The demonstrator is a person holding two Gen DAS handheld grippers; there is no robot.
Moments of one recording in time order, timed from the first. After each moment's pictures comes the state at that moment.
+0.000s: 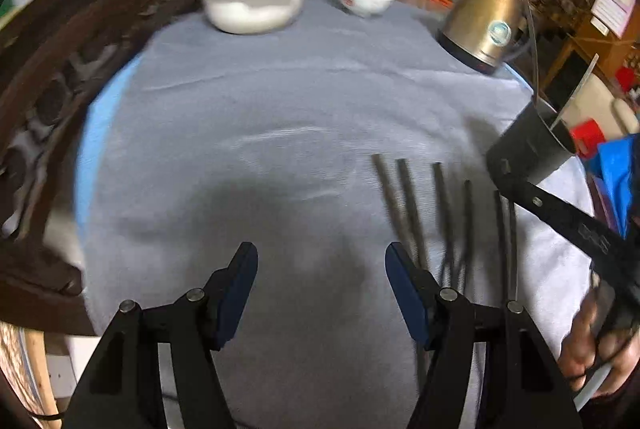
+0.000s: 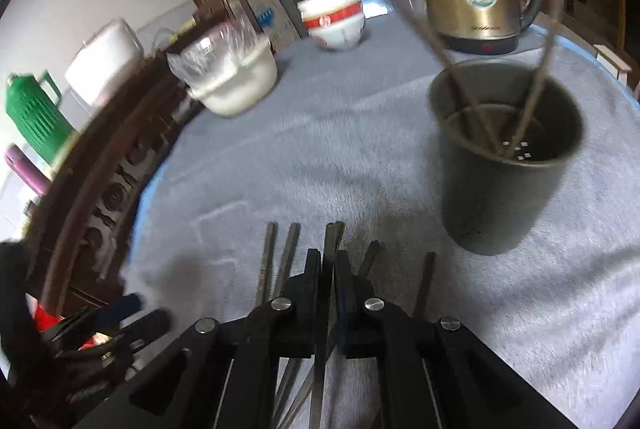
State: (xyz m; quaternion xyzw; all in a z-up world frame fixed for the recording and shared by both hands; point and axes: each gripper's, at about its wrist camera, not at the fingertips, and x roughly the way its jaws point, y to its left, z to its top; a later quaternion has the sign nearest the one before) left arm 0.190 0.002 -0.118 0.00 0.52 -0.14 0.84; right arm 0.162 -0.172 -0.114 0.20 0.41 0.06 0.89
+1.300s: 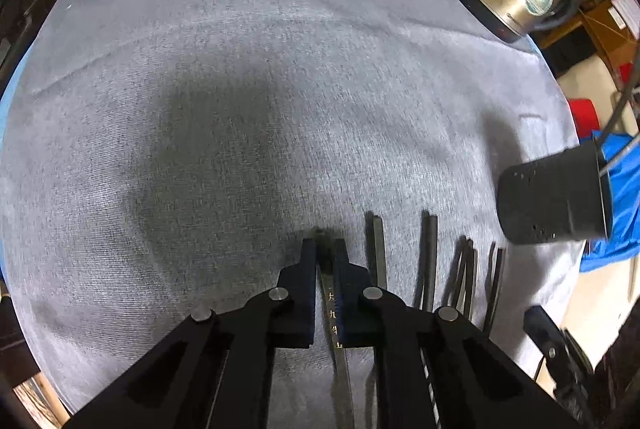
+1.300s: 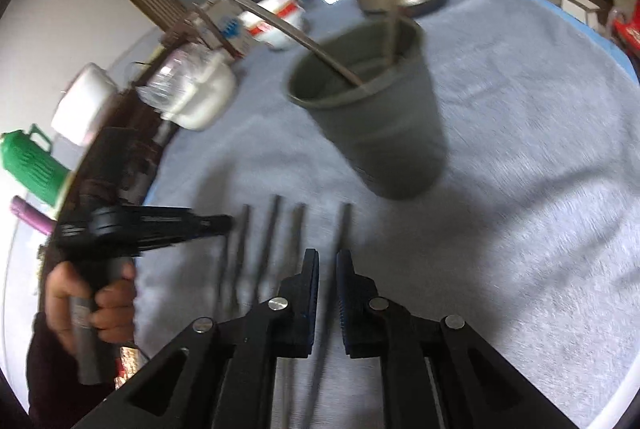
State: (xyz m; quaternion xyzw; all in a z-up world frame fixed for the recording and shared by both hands) left arm 0.283 -0.075 -0.166 -0.01 0.64 -0.18 0.75; right arm 0.131 -0.225 -0.137 0.28 0.46 0.02 0.85
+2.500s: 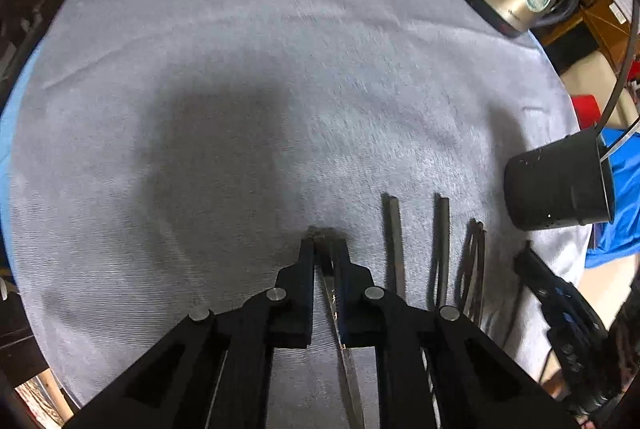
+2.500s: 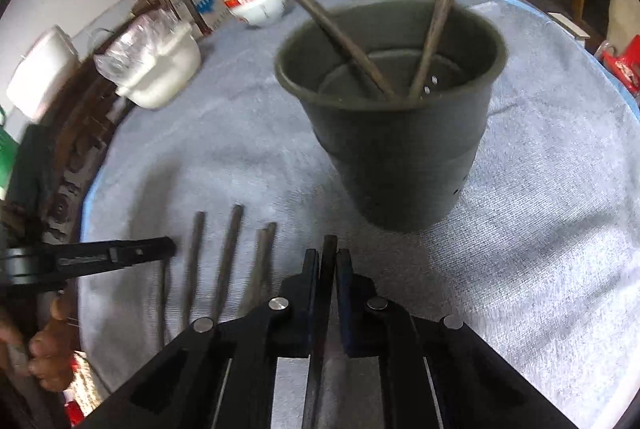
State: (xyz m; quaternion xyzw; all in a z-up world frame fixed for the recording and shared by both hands) left arm 0.283 -0.025 -0.160 -0.01 0.63 -0.17 0.76; right arm 0.172 -0.200 -0.144 0.20 0.47 -0.03 0.86
